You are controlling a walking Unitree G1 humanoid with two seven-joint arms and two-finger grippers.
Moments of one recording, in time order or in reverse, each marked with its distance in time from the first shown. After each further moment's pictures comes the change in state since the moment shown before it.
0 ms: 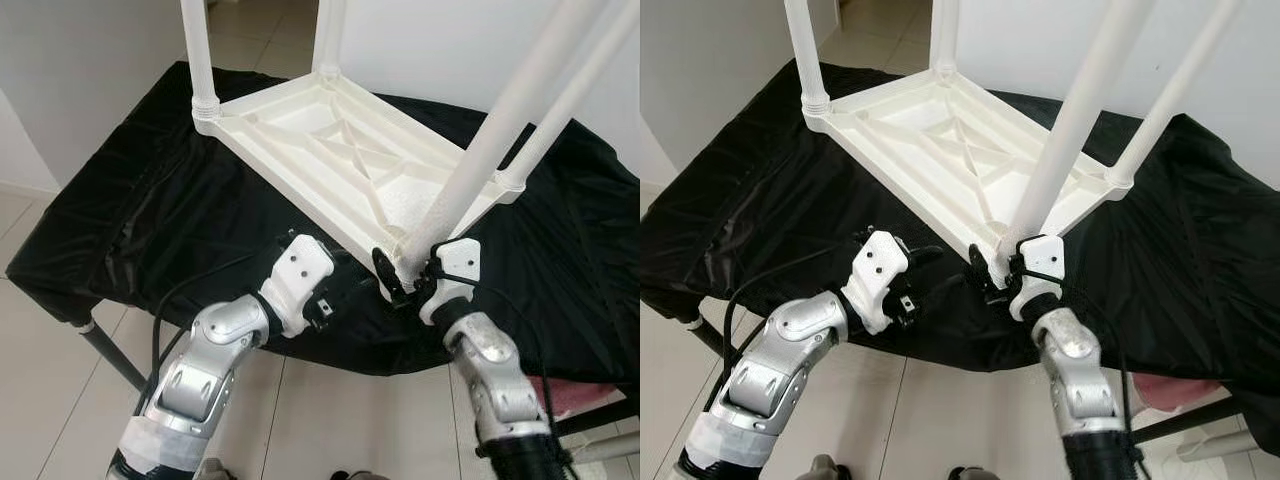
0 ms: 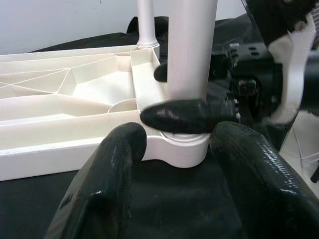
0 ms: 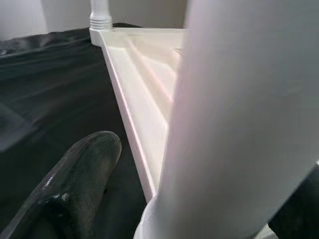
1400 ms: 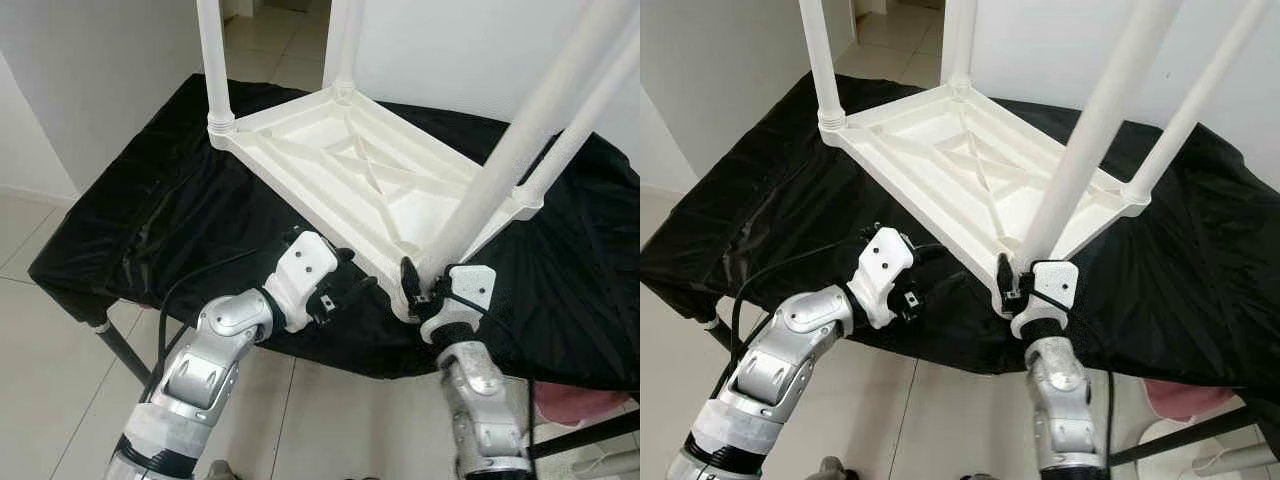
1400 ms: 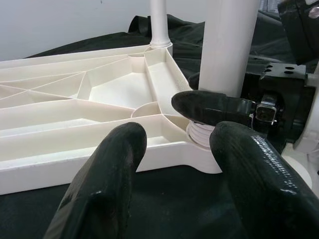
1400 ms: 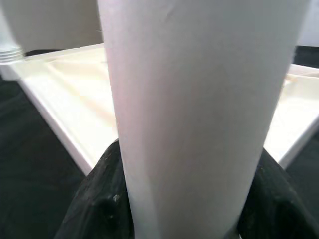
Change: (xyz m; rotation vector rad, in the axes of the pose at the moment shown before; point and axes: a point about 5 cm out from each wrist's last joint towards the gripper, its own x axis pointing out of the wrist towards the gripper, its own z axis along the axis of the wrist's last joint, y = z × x) left arm 0.008 0.003 -0.003 0.002 0.000 -0.026; right arm -0.025 0.023 -0.016 0.145 -0.013 -0.495
